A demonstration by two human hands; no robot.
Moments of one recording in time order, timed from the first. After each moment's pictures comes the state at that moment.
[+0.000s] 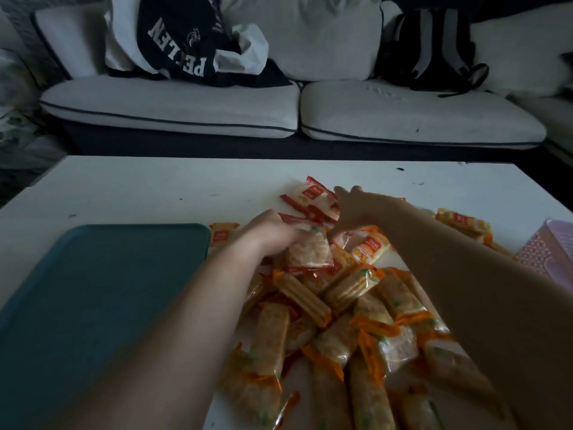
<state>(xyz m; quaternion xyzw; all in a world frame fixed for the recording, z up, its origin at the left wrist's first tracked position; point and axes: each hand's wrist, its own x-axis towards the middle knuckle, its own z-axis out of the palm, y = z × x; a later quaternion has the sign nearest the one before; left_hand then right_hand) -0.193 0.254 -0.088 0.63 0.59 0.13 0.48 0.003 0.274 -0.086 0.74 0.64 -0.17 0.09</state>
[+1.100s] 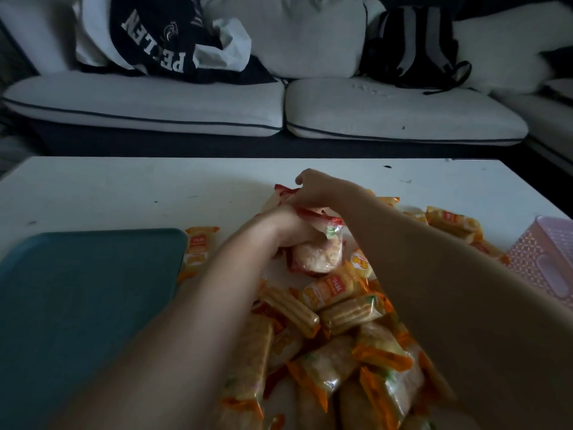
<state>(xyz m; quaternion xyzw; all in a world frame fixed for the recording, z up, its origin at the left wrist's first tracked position) -0.145 0.277 -0.098 0.66 0.55 0.09 0.51 -0.017 0.326 -0.092 0.73 0.63 -0.26 -0.10</state>
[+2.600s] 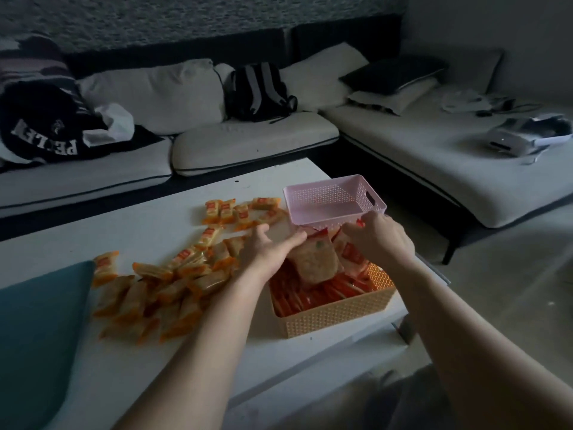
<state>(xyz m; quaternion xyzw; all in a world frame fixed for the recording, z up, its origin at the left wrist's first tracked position) 0.012 -0.059 -0.010 0.69 0.50 0.20 0.49 0.183 -0.171 -0.008 0.89 0.36 -0.08 -0.27</state>
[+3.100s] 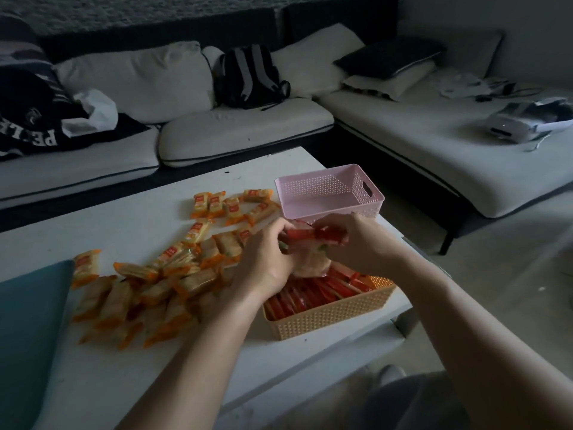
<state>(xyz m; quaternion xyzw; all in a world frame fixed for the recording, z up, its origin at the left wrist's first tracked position) 0.011 -0.066 -0.026 0.84 0.34 0.26 0.34 0.169 -0.176 0.005 0.78 0.54 -0.15 -0.26</state>
